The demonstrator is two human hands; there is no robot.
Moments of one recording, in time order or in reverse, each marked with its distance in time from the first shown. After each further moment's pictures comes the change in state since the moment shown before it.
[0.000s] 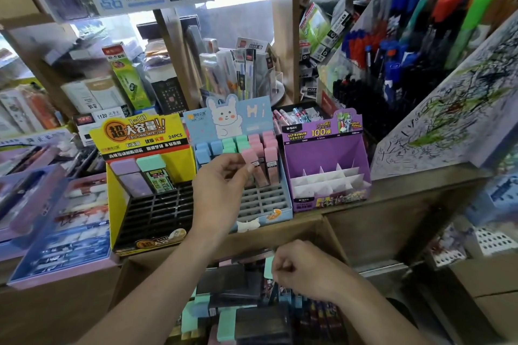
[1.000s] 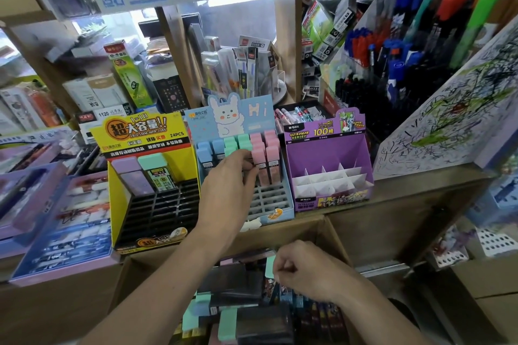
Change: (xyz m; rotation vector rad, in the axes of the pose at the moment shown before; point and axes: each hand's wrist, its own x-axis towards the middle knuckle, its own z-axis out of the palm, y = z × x) left_hand 0.001 0.001 0.006 0.593 -0.018 0.271; right_hand -0.001 -0.001 0.001 0.007 -0.004 0.022
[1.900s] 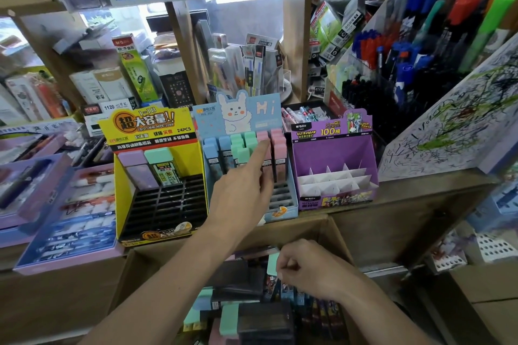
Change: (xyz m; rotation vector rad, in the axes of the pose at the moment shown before) left_hand -0.009 0.012 -0.007 0.102 -0.174 0.080; right_hand 0.000 -0.001 -0.001 -0.032 0.008 -0.025
